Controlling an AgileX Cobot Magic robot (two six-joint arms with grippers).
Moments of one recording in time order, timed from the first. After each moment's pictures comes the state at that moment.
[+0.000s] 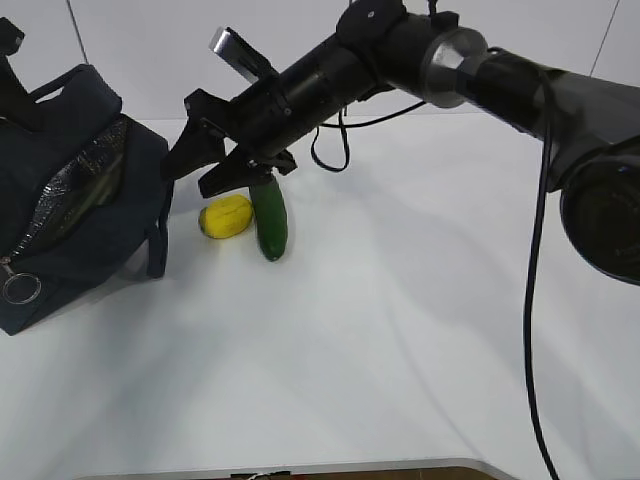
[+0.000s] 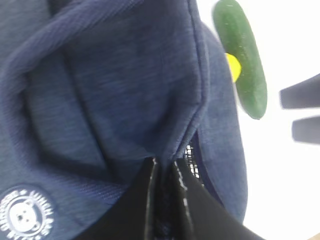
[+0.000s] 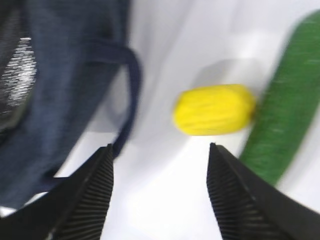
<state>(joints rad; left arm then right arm) 0.06 1.79 -1.57 -0.53 1.12 0.31 0.46 2.50 -2.35 0.97 1.21 -0.35</state>
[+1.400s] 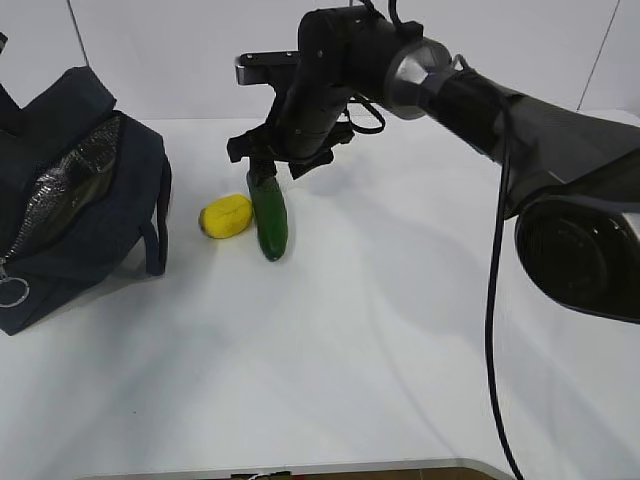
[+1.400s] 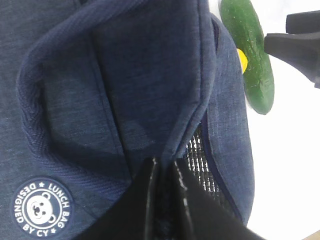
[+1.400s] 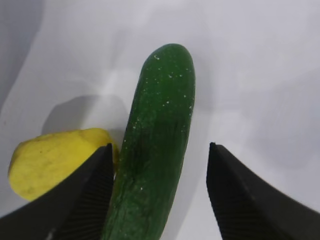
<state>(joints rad) 0.10 1.79 -1.57 -0.51 1.14 0.31 0.53 2.58 -2.52 0.09 1.04 0.02</state>
